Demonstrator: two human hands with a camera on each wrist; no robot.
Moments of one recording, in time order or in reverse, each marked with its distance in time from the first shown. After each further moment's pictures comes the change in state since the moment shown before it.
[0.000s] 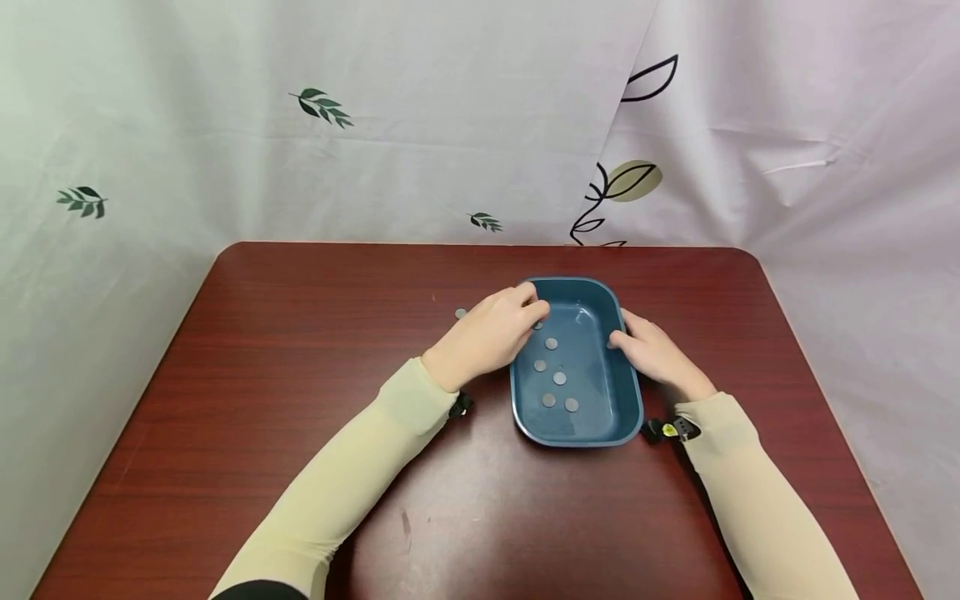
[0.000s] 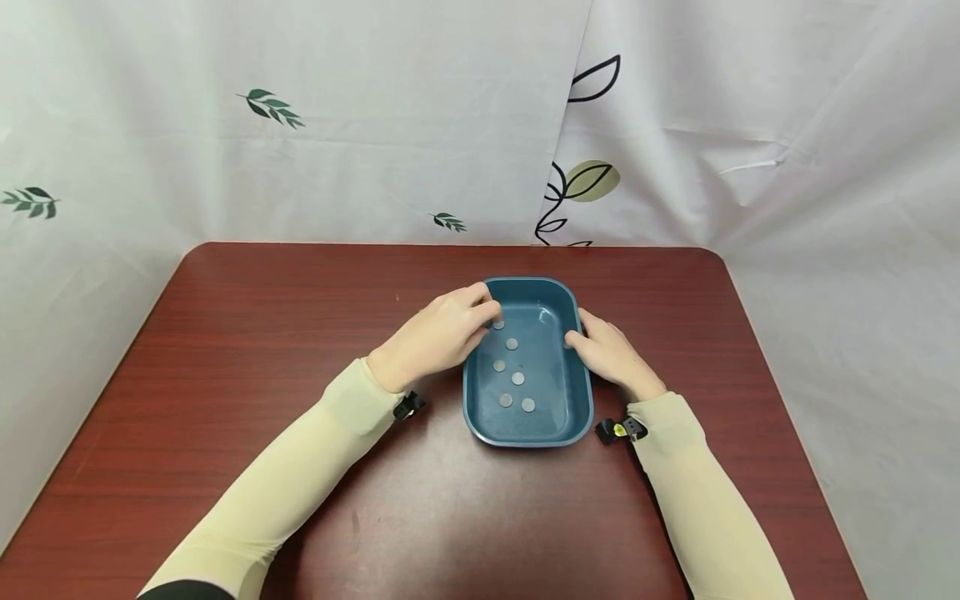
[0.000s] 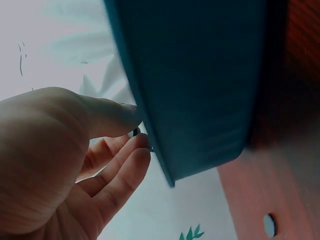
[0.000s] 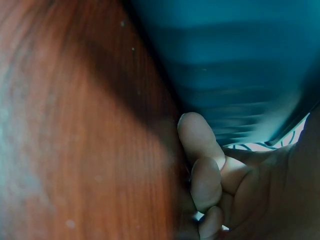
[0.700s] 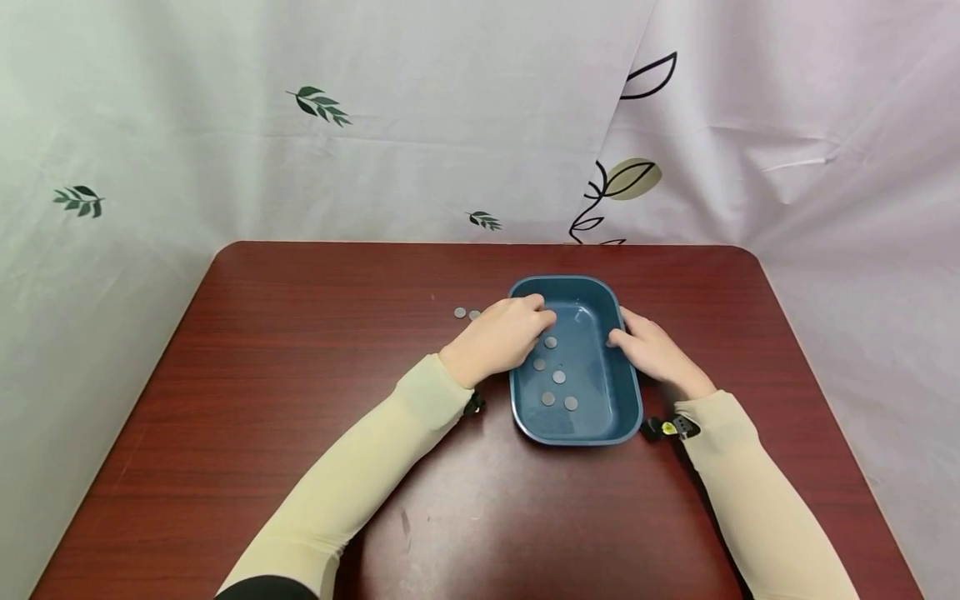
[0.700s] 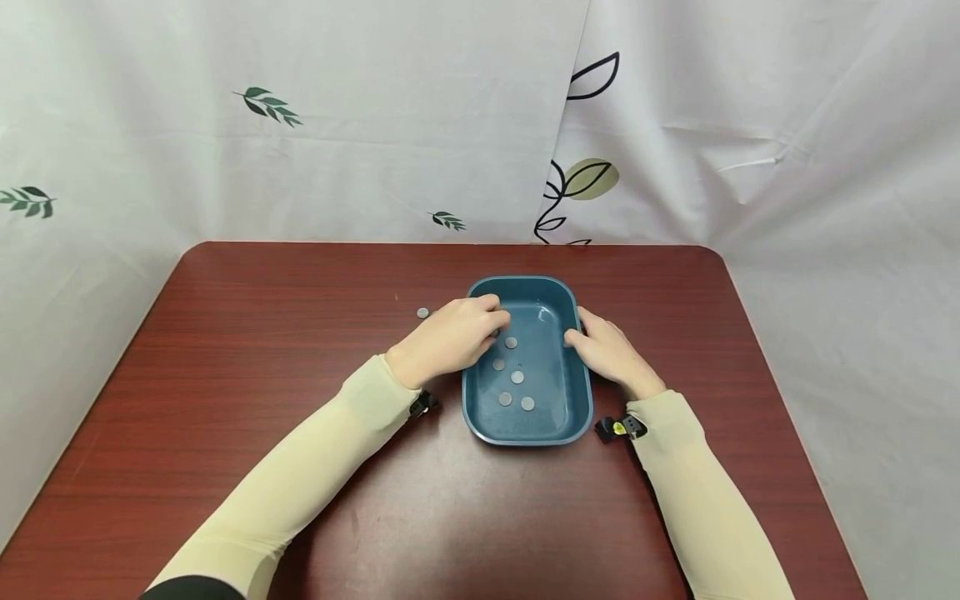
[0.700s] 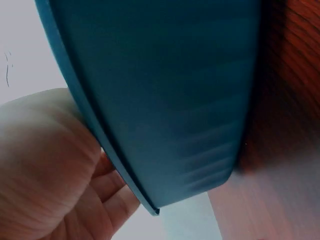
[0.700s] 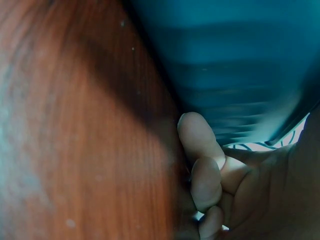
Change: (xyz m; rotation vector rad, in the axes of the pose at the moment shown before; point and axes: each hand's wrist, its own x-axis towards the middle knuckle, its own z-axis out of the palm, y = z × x) left_hand 0.013 0.004 0.017 0.060 -0.228 -0.065; right_hand 0.000 -0.001 0.000 0.002 -0.004 0.011
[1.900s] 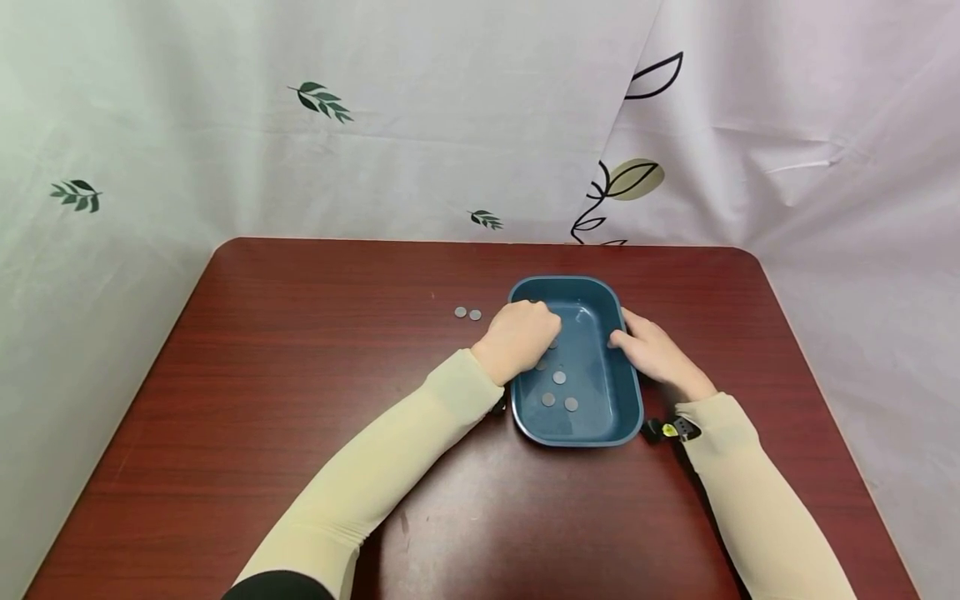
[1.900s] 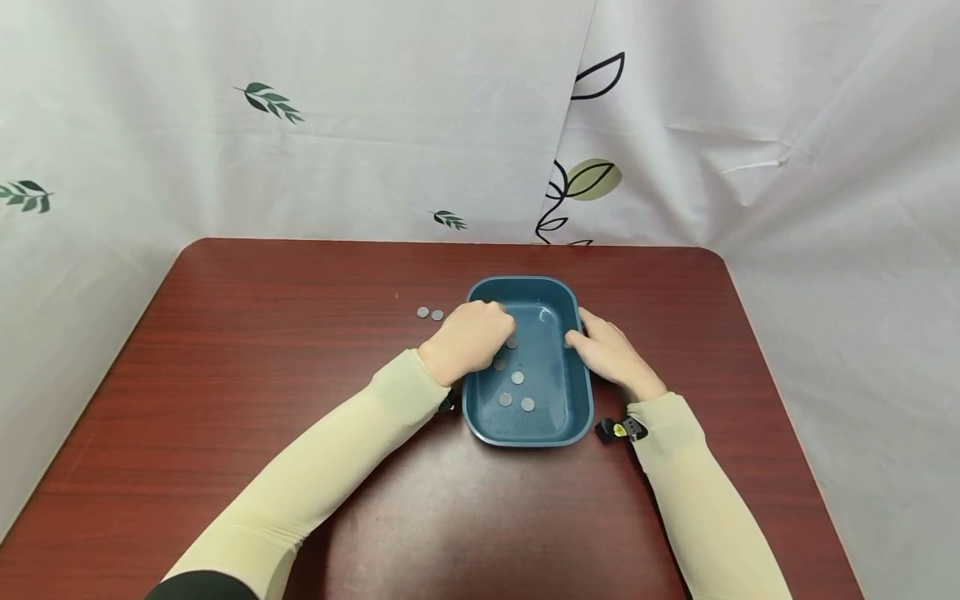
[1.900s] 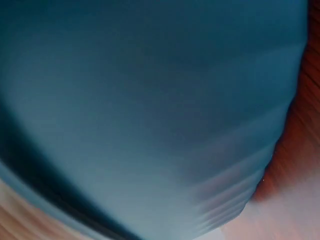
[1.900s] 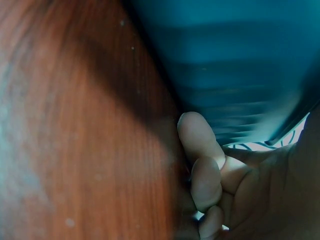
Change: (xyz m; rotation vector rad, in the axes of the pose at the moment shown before) left_hand 0.021 0.021 0.006 0.190 -0.175 -0.162; right_hand 0.000 0.000 0.000 -0.013 -0.001 -0.014
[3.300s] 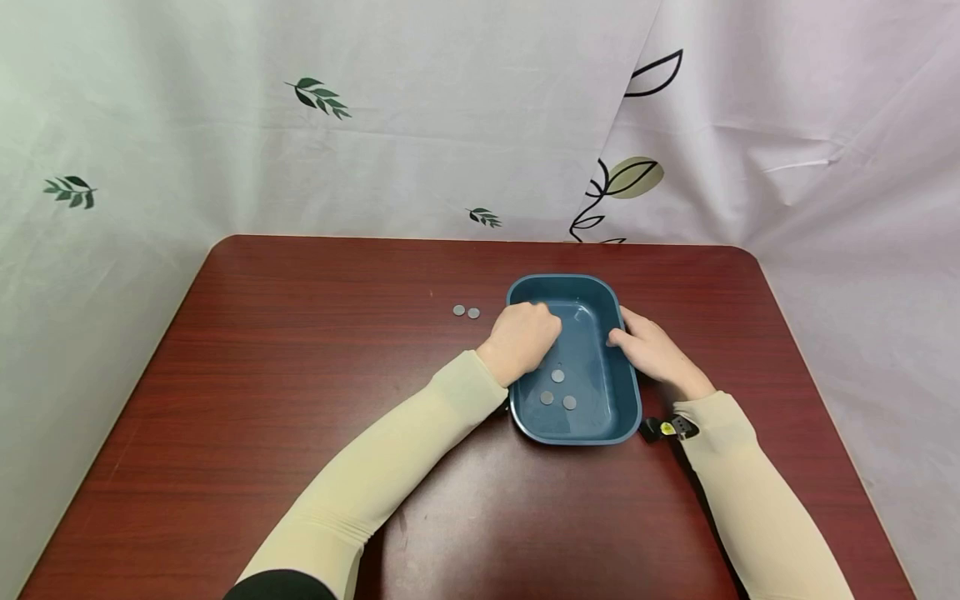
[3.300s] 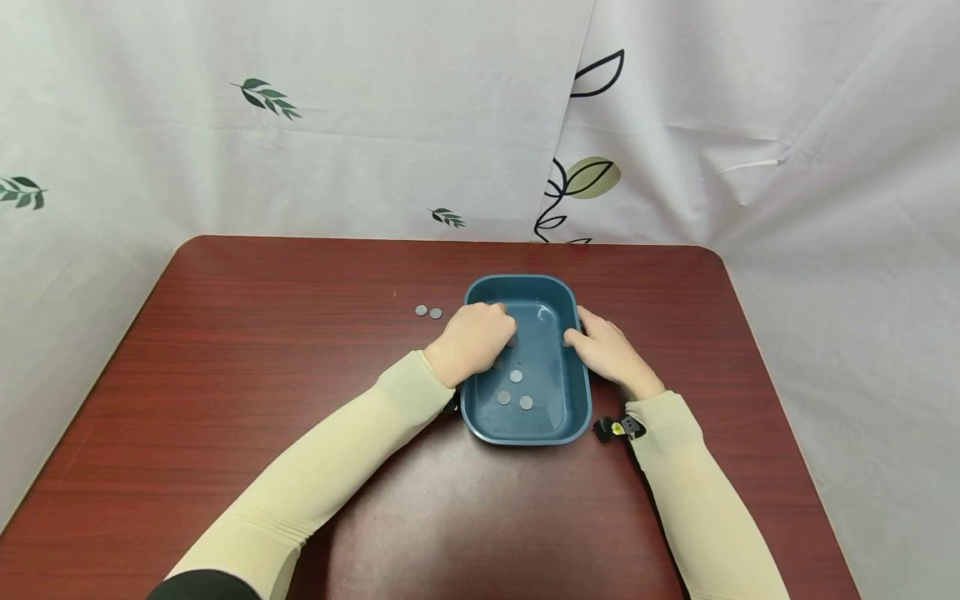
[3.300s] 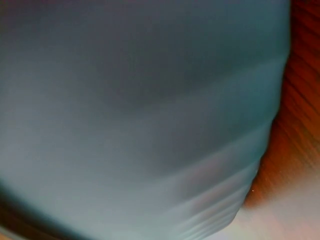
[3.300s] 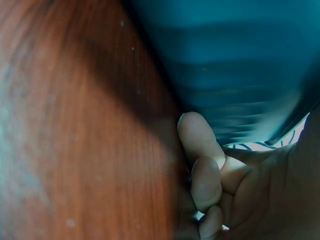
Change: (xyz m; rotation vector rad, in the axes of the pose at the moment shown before) left_hand 0.004 0.007 0.011 0.069 0.062 -0.020; right_hand 0.000 0.002 0.000 0.020 -0.003 0.009
